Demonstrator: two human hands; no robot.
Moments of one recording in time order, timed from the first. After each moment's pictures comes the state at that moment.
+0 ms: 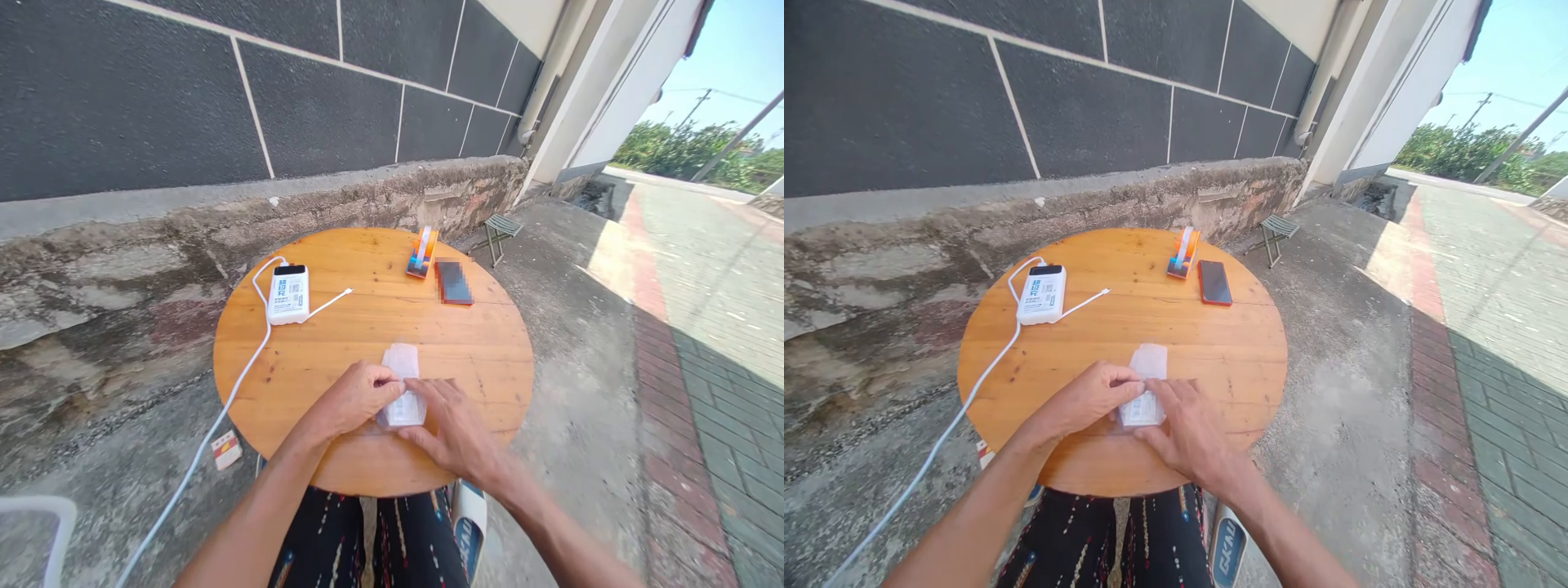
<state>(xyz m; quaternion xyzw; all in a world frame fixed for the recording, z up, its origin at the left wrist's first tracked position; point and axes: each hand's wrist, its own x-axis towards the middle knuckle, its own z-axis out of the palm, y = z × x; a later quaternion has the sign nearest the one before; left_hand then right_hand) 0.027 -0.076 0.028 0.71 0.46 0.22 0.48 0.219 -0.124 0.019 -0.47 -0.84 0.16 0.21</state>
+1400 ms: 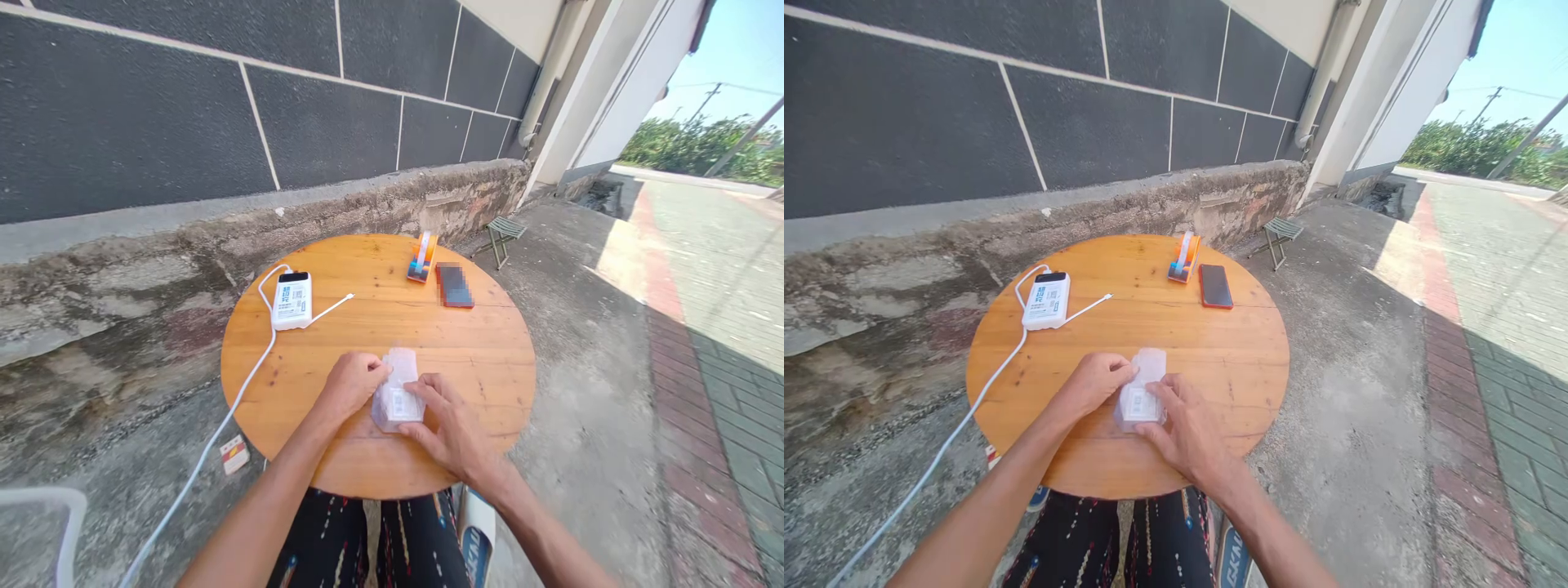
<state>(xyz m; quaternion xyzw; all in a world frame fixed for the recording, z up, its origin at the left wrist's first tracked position) 0.031 -0.055 0.015 0.72 0.59 0.22 0.29 0.218 -0.123 0.003 -0.46 -0.81 0.20 0.30</state>
